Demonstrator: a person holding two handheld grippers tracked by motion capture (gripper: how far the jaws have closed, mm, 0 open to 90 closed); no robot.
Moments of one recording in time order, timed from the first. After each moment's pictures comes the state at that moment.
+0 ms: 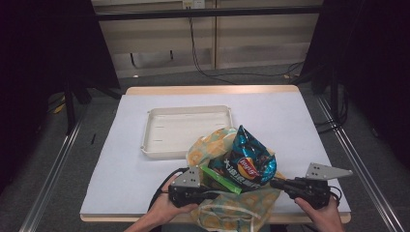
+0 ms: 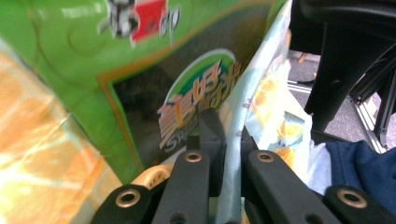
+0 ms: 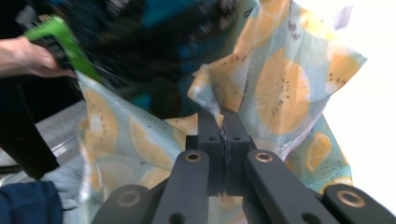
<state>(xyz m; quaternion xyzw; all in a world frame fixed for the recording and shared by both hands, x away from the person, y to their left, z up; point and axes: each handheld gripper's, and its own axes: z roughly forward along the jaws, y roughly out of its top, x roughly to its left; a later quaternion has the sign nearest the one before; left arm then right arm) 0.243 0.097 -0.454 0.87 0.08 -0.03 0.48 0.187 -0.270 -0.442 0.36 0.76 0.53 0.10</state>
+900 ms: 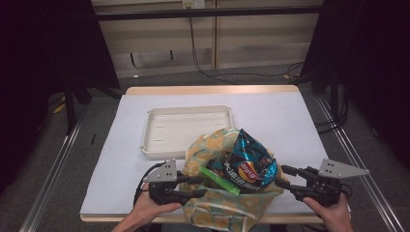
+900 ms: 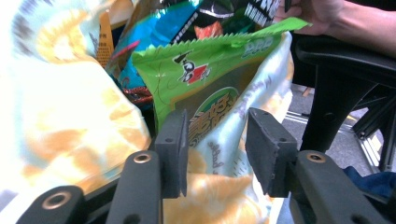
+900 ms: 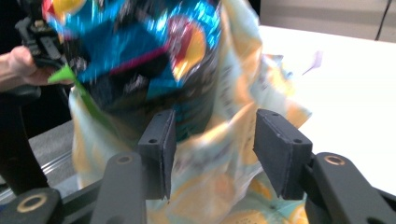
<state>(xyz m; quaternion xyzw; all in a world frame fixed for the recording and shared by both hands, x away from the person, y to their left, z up) 0.240 0.143 -0.421 0.83 0.11 -0.02 0.55 0.180 -0.286 -0.416 0.35 0.74 0.56 0.14</state>
